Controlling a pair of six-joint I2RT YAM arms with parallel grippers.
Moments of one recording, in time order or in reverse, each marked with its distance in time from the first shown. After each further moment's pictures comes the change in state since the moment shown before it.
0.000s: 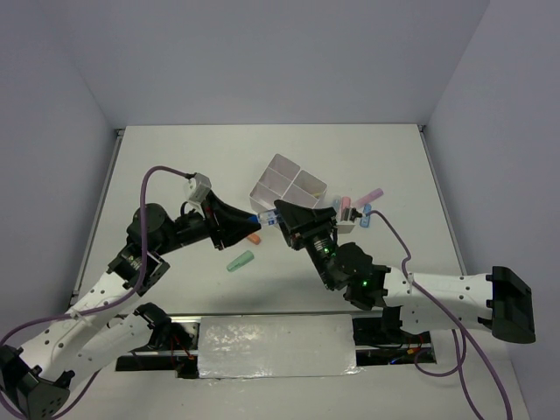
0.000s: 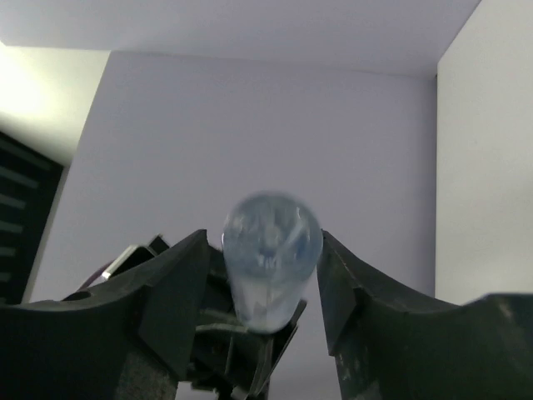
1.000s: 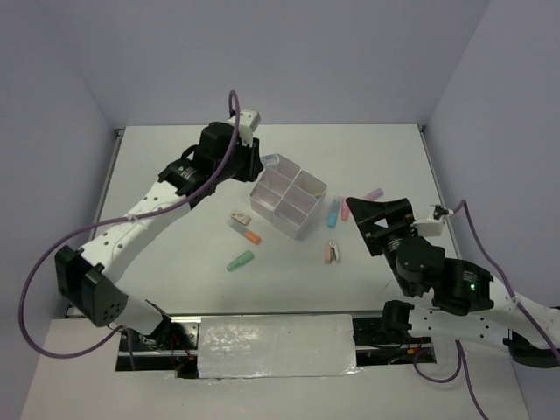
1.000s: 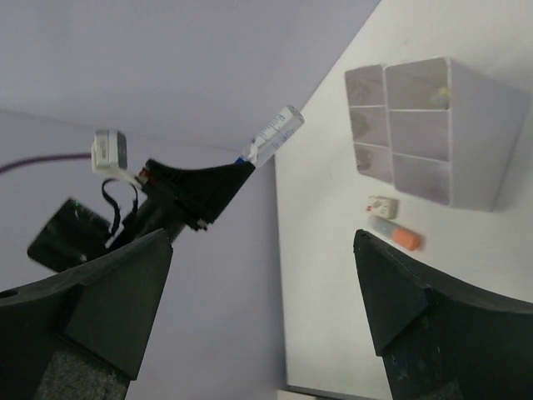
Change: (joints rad) left arm 0.002 0.644 0.710 -0.611 -0.586 0.238; right arm -0.028 -0.451 0.325 -1.249 0.175 0.028
